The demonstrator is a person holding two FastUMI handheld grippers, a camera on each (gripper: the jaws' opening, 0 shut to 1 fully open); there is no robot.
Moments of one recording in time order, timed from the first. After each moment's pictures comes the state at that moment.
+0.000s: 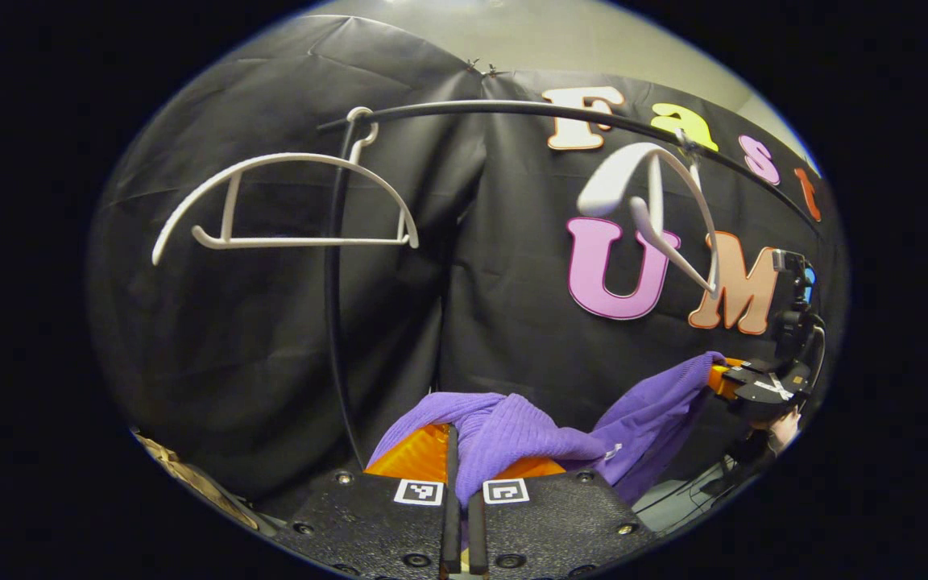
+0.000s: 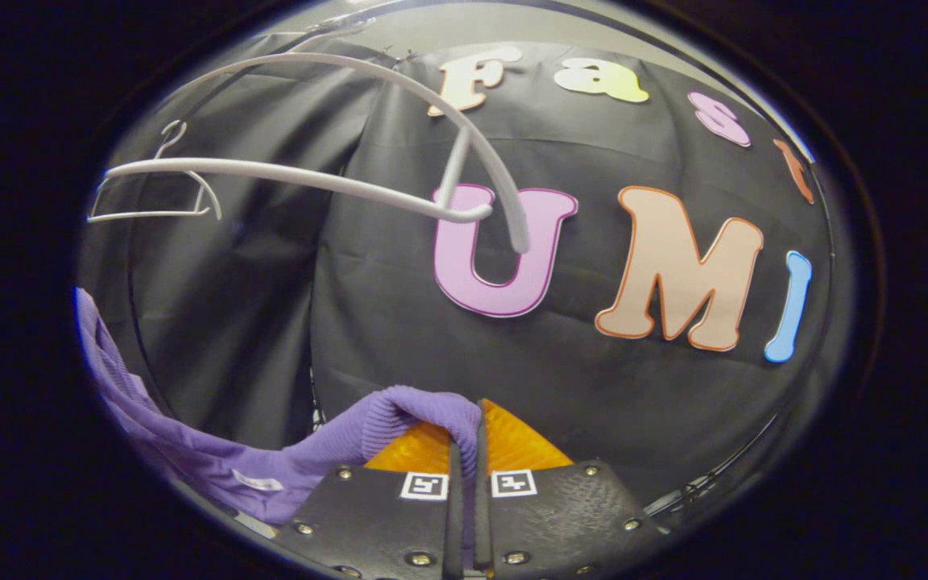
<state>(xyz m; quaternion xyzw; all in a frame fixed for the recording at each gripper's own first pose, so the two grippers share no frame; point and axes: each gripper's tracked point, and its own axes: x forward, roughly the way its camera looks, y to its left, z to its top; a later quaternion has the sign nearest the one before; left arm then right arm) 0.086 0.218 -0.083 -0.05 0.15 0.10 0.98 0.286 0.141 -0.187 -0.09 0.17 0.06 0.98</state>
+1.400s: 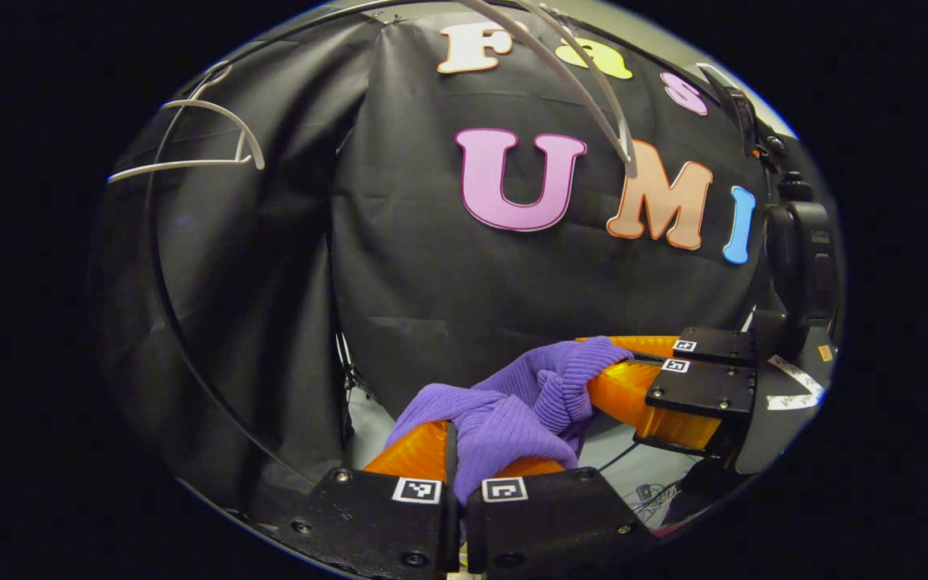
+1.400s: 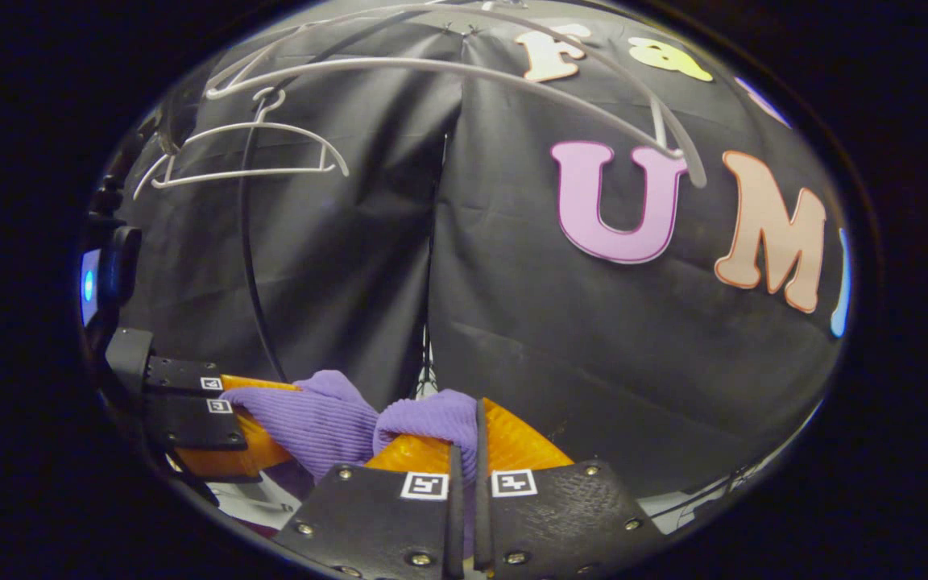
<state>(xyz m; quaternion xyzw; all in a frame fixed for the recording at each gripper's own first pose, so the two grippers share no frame) 0.146 0.099 -0.201 -0.01 0.25 -0.06 0.97 0.186 0.249 -0.253 -0.06 0.27 0.20 0.94</state>
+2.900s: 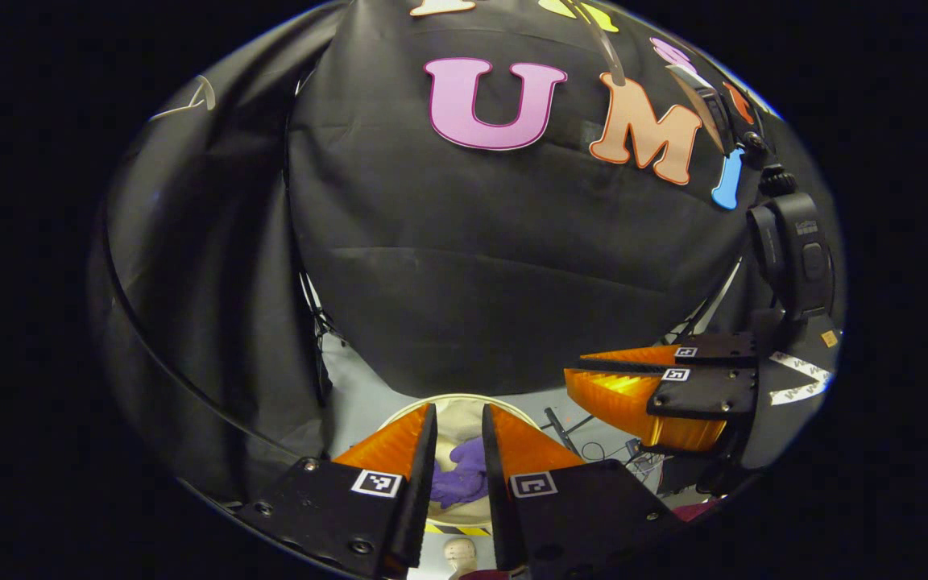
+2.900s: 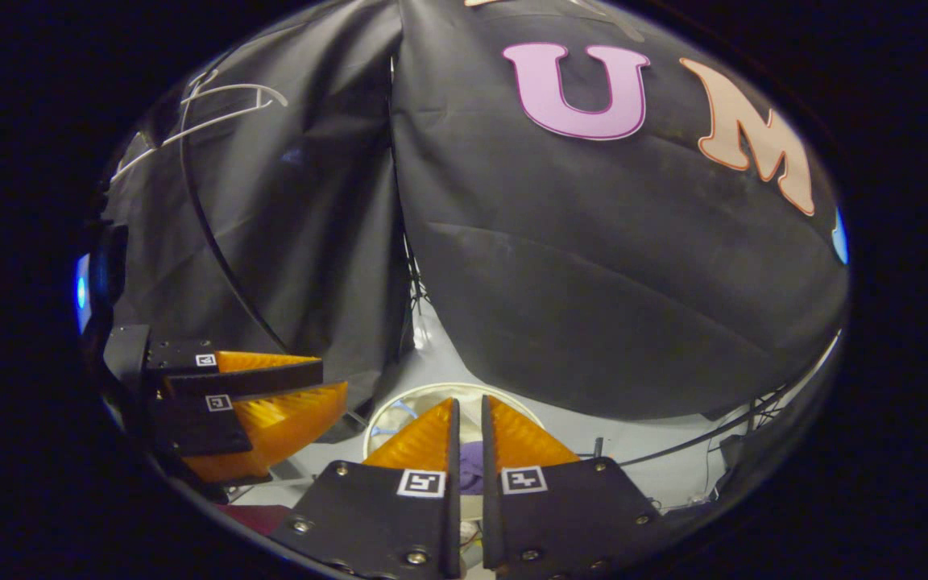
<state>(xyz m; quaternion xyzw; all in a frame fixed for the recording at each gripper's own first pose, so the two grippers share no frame) 0.152 0.059 -0.230 -0.02 0.36 -0.11 0.93 0.145 0.212 -0.341 -0.03 0.43 0.16 0.89</state>
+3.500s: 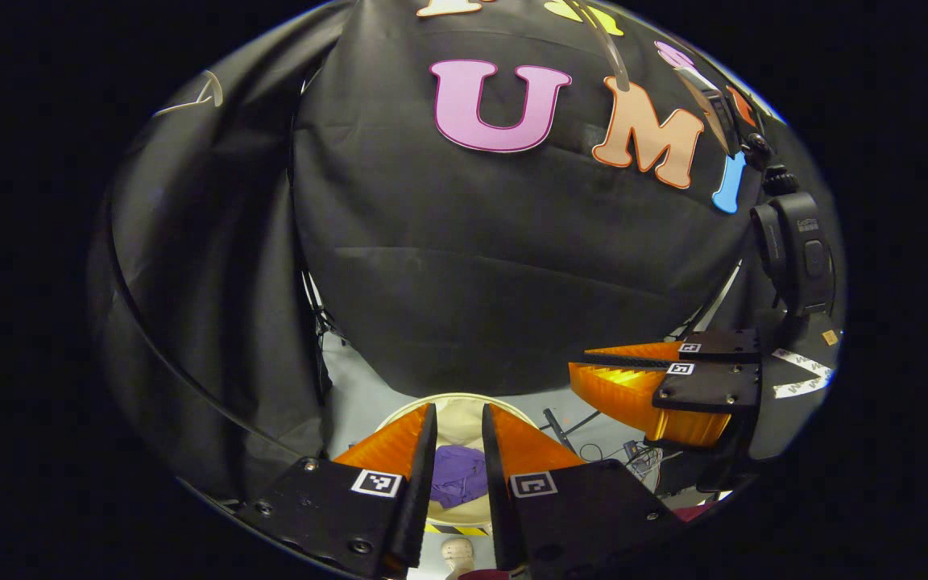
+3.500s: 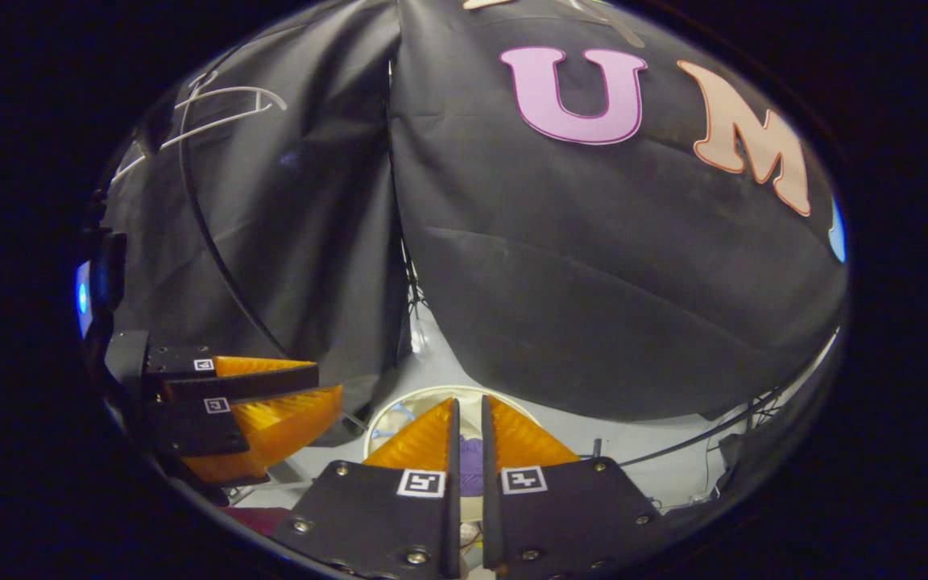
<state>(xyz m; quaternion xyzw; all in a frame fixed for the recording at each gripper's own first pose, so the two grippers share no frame) 0.148 0.066 -0.222 -0.02 0.36 -0.11 0.93 0.145 0.211 -0.338 -0.03 0.42 0.15 0.90</state>
